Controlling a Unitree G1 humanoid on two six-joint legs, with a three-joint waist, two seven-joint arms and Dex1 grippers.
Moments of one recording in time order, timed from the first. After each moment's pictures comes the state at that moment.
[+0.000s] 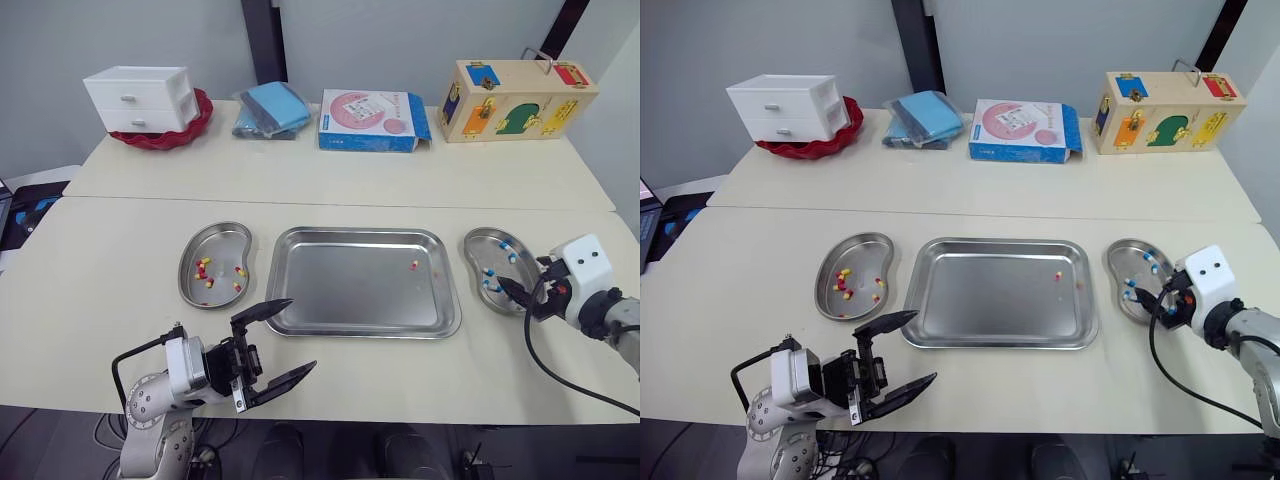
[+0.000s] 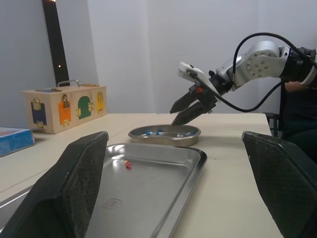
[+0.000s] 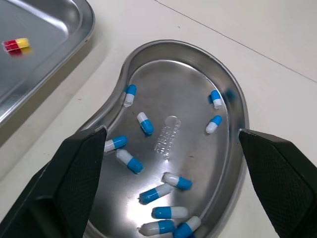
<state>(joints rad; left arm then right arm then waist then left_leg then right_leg) 0.18 0.37 0.05 -0.17 -0.63 -0.38 -1.27 -0.03 -0.79 -0.33 -0.31 0.30 0.68 0.61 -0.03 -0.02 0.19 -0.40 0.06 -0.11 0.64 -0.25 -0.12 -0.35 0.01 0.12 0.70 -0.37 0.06</state>
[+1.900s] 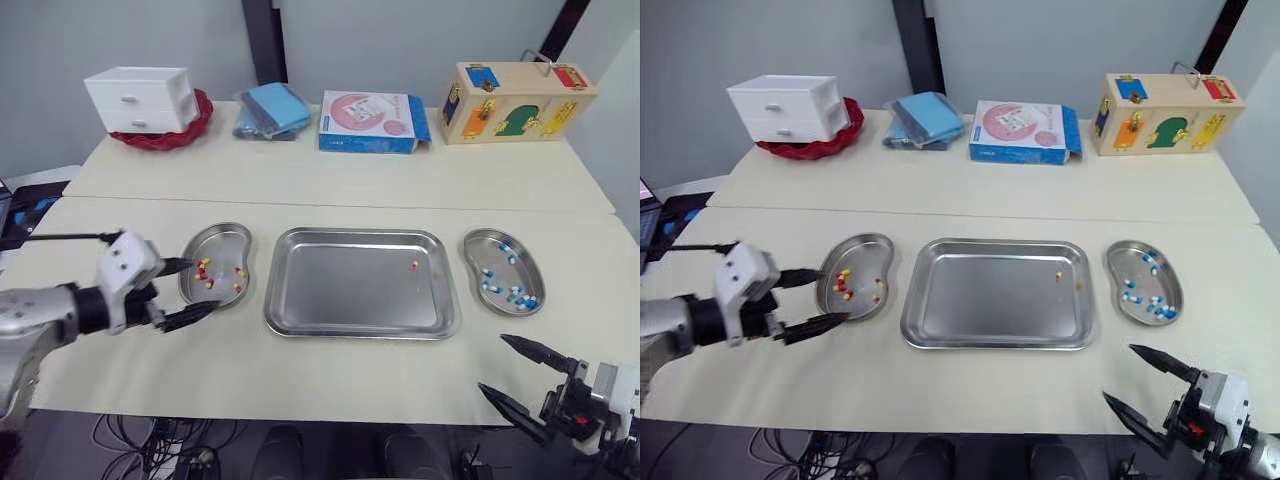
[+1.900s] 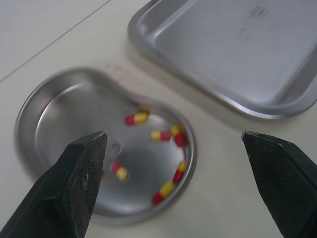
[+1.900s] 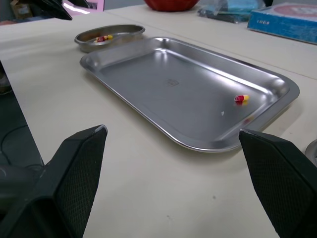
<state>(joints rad) -0.10 0.99 0.26 -0.26 -0.47 0.49 -1.02 0.58 -0.44 -0.41 -0.40 0.54 -0.14 1.14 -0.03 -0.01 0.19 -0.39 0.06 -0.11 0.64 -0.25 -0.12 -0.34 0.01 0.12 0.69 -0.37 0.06</state>
